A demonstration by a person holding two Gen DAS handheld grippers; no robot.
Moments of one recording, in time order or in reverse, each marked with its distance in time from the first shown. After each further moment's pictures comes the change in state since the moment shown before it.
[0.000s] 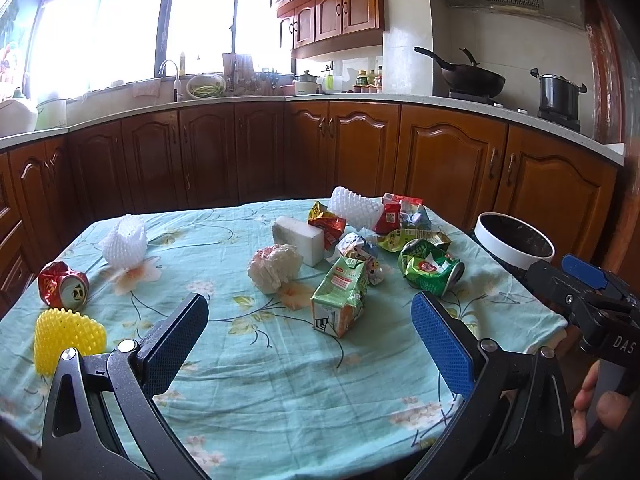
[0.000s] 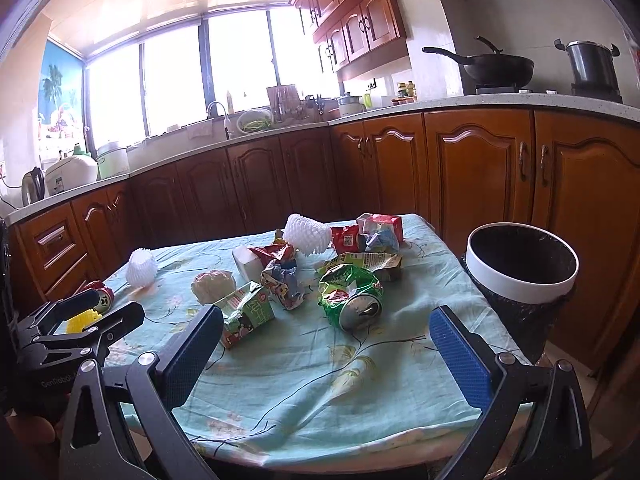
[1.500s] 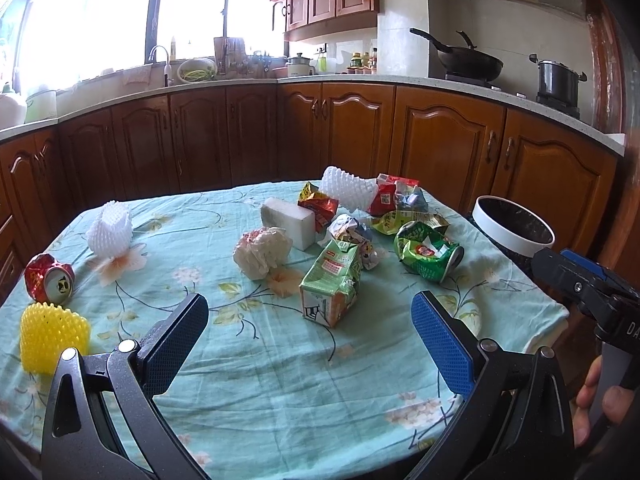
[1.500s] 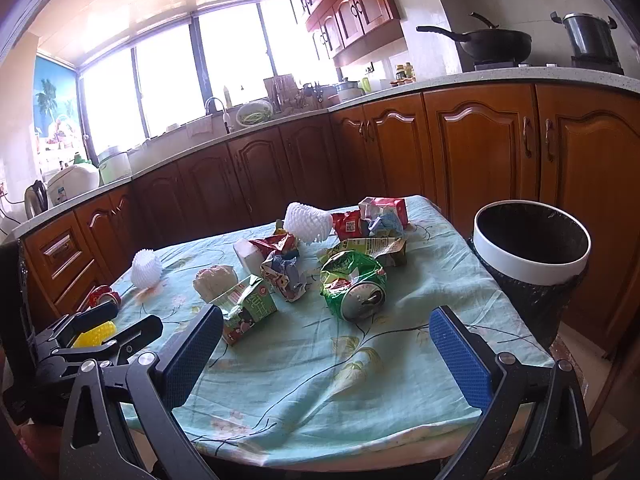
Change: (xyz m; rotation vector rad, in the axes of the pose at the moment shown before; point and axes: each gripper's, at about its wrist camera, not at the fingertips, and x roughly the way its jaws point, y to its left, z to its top) left arm 0.021 -0.006 -0.004 0.007 0.073 -0.025; right arm 0.016 -0.016 -0.002 0.068 0.057 0.042
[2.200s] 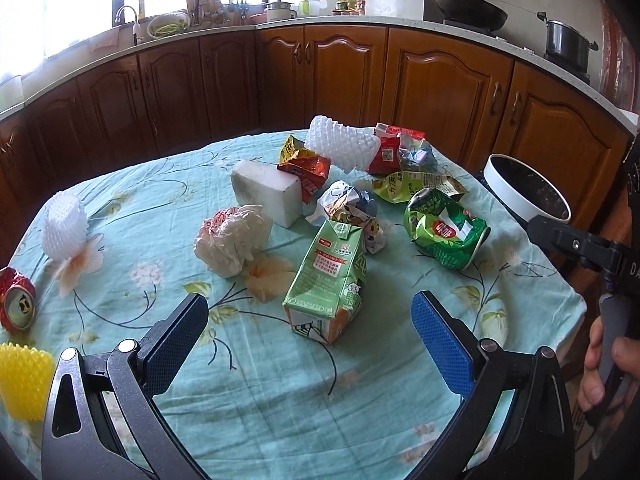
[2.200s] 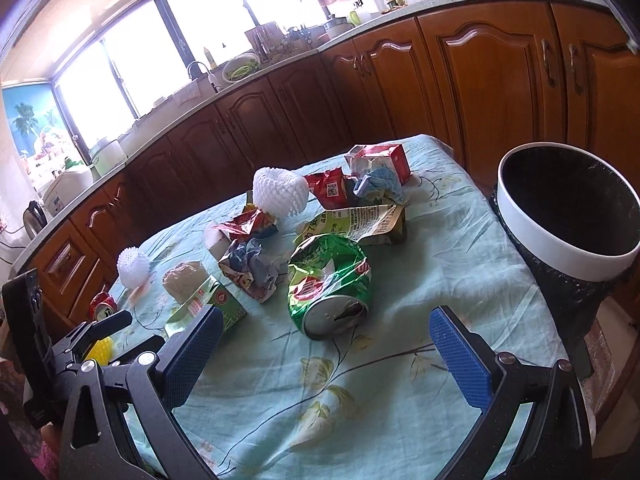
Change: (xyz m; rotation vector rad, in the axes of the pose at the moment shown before) left arm 0.077 -0.004 0.024 0.053 0.218 -0.045; right arm 0.093 -0.064 0.033 0.136 0.245 0.092
